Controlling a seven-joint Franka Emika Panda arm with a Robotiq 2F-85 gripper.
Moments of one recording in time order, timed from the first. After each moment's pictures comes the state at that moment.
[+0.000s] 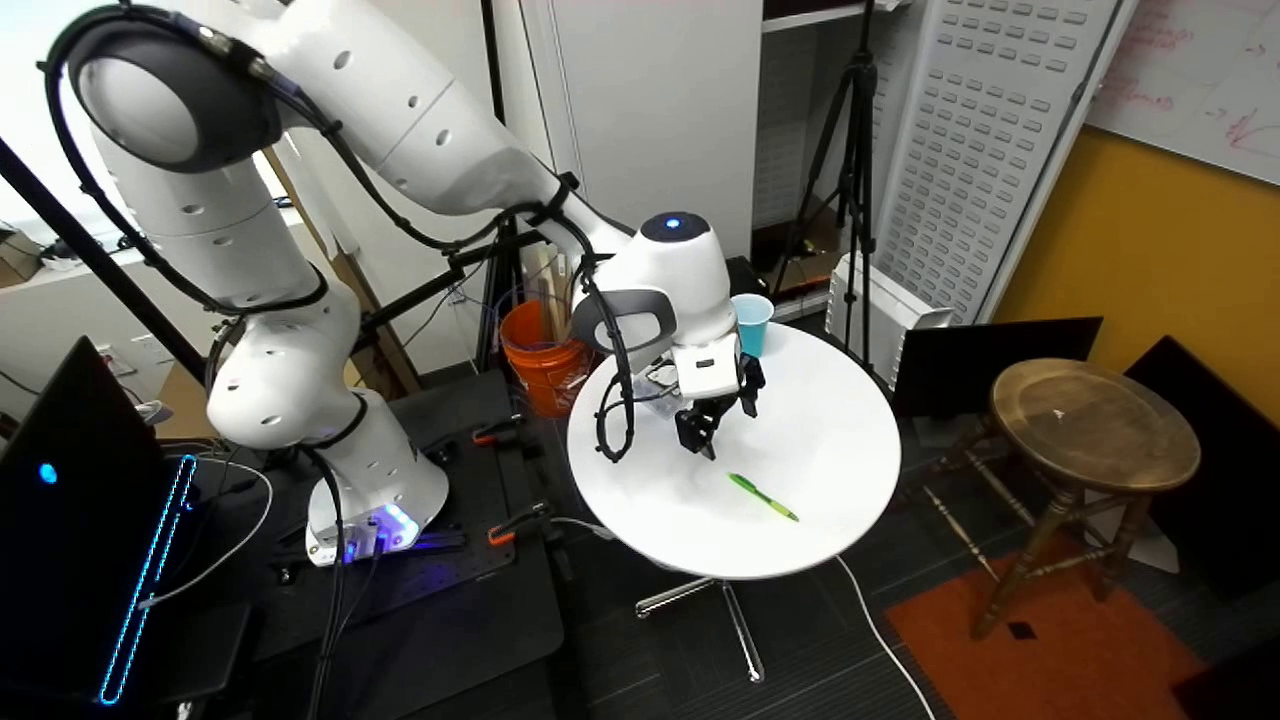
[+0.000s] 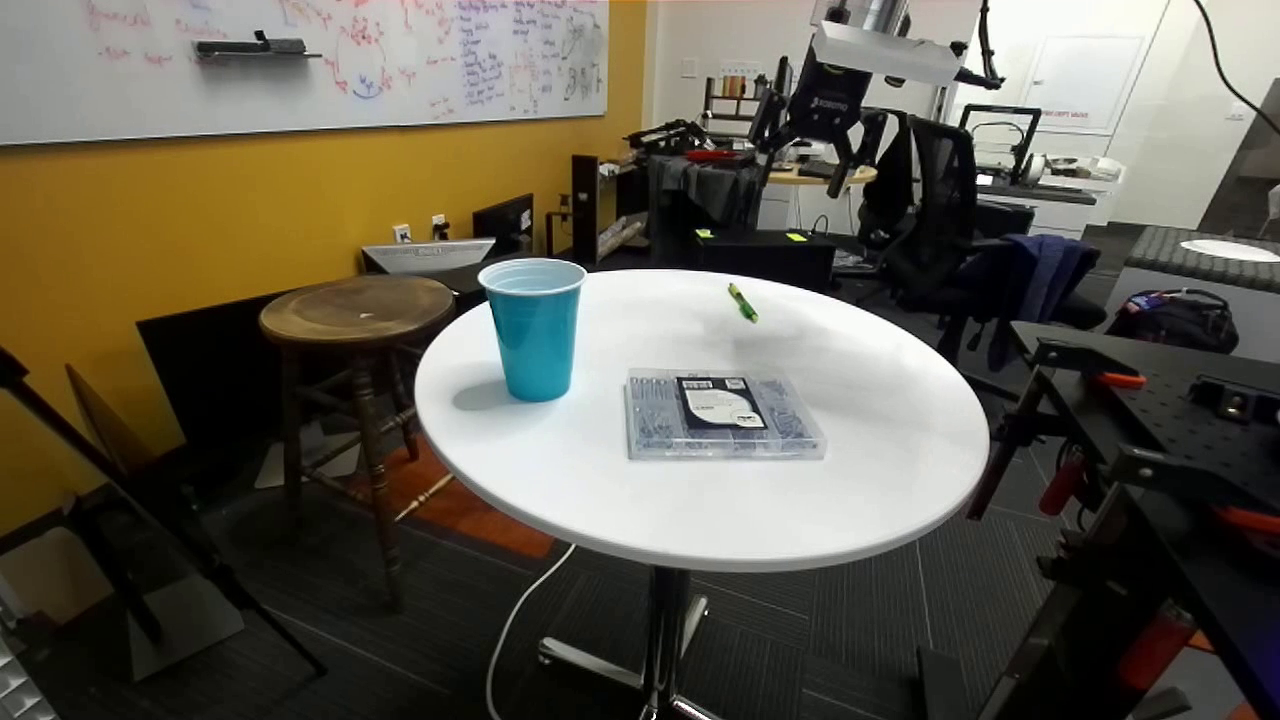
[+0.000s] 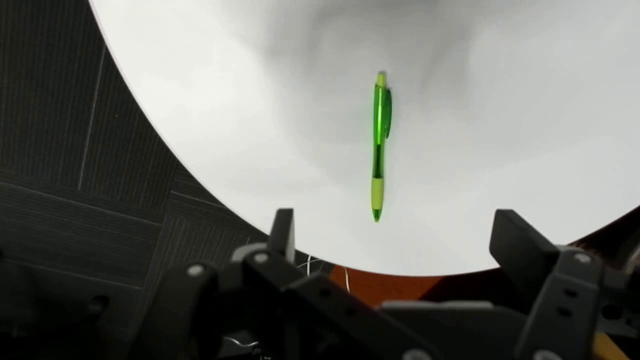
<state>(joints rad) -0.25 0.12 -0.12 -2.43 -0.07 2.74 0.86</state>
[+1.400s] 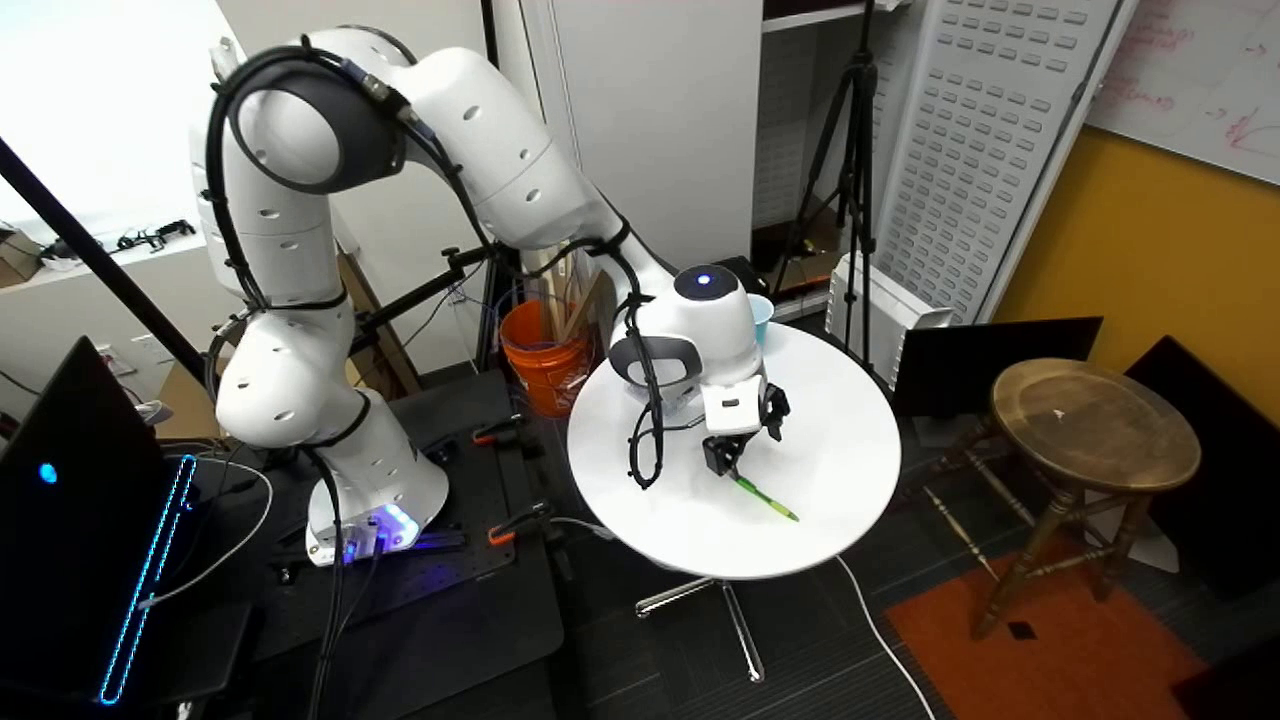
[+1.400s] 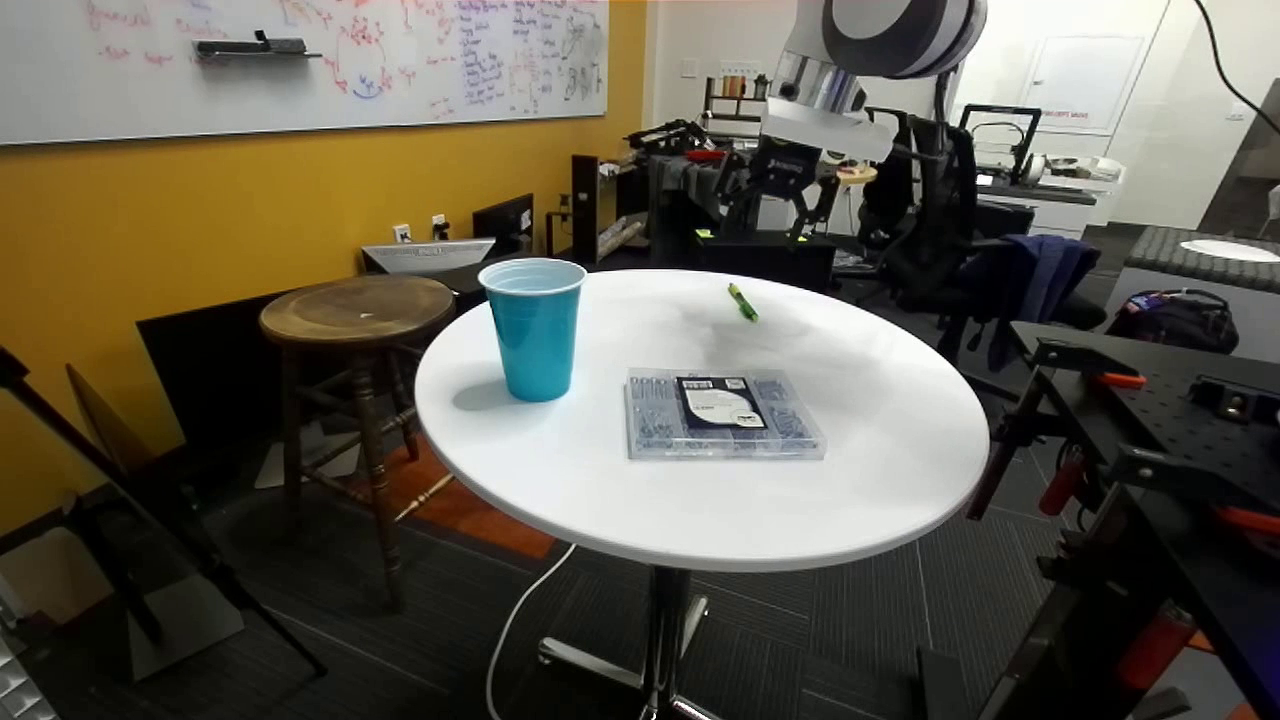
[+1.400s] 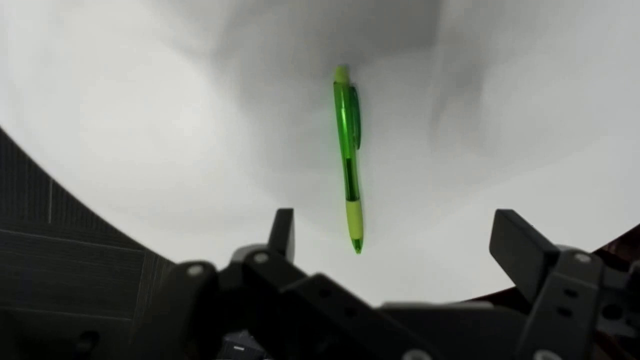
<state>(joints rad) -0.15 0.37 -0.19 -2.32 0.15 2.90 0.80</state>
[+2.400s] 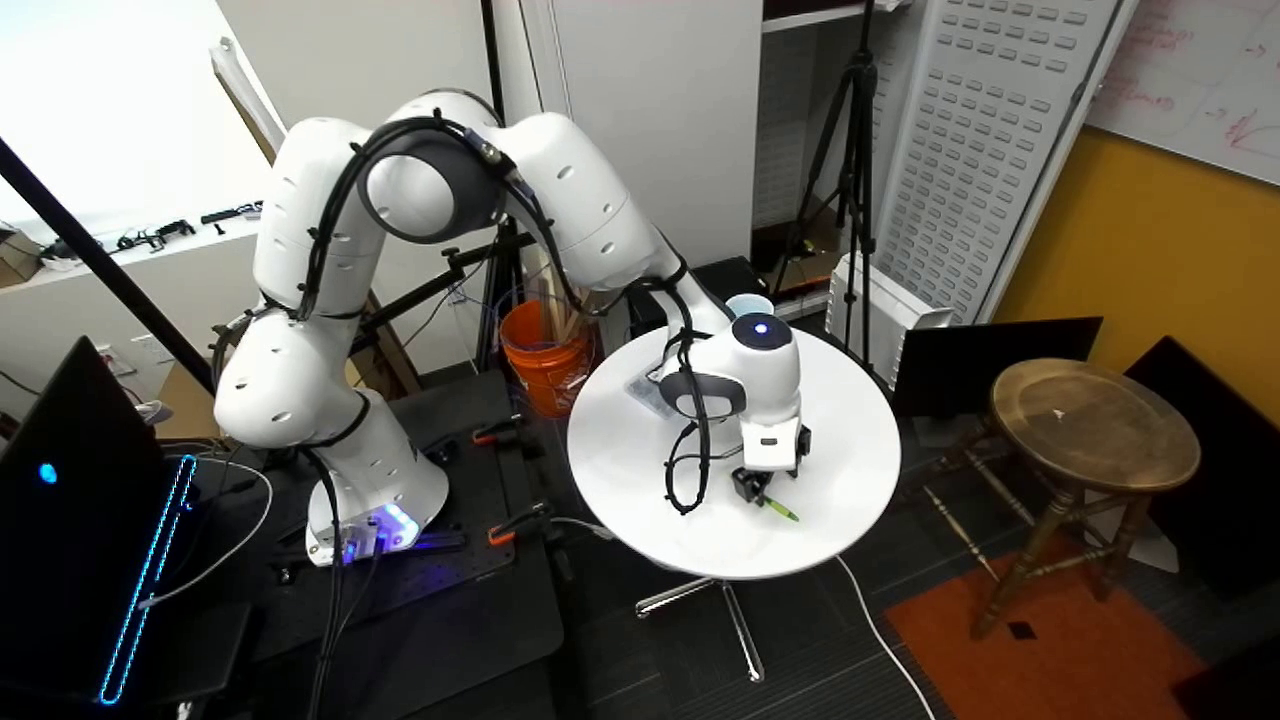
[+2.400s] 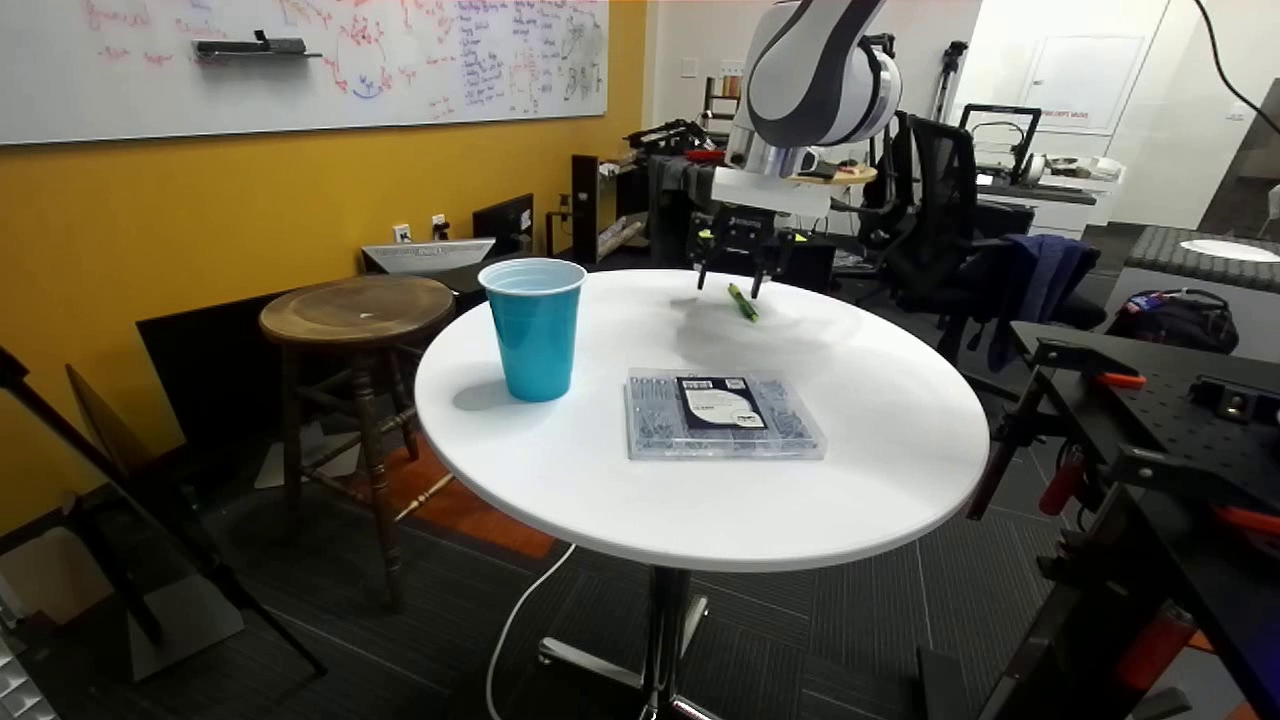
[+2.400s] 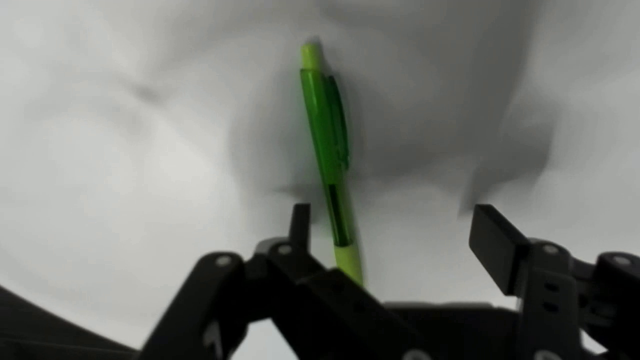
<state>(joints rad) -0.17 0.64 -0.17 -2.06 0.25 2.83 0.76</state>
